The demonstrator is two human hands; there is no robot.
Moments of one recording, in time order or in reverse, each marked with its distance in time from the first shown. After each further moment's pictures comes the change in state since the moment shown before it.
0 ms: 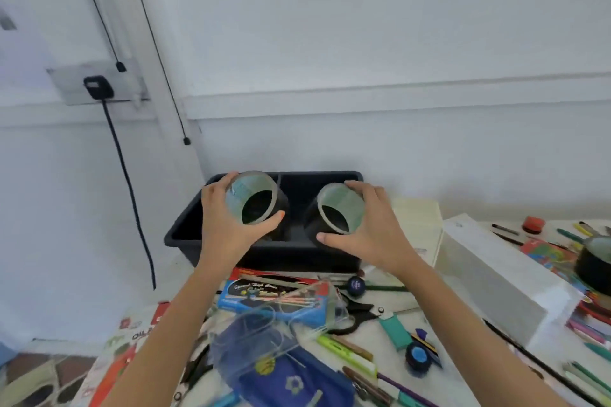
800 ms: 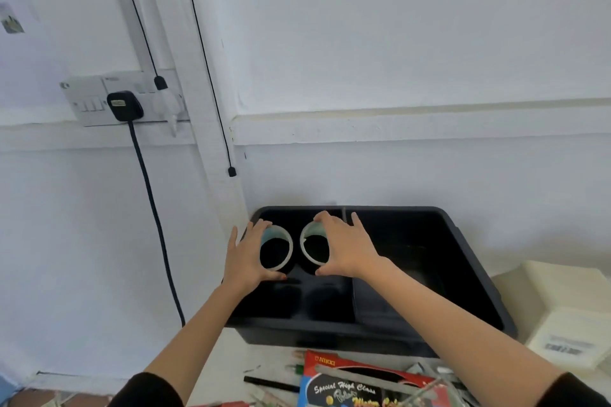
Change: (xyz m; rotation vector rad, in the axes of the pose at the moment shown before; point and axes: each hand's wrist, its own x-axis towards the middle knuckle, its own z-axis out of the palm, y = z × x) left_hand 0.147 -0.211 0.003 0.452 -0.420 0.059; right_hand 0.184 -0.010 0.194 -0.558 -0.373 -0.125
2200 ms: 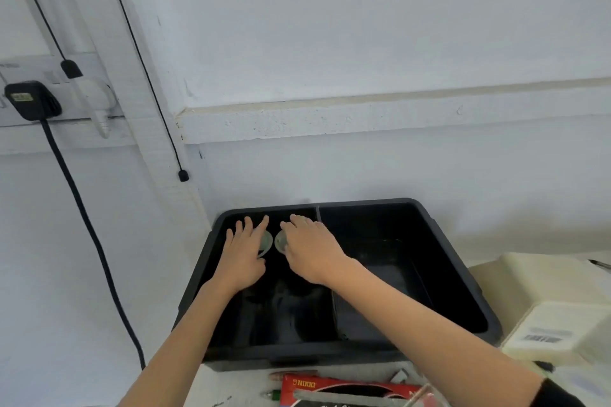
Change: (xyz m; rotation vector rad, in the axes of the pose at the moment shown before) left_hand 0.047 0.028 0.023 0.120 -0.303 -0.001; right_hand 0.018 -0.014 0.001 -0.041 -0.060 0.044
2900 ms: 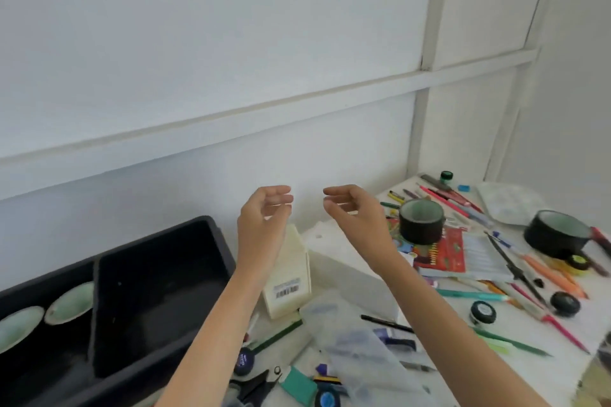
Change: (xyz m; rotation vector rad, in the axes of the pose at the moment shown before) left_hand -0.095 0.385 0.017 -1.156 0.109 0.346; right_hand -0.312 0.216 -0.111 0.843 0.978 0.590
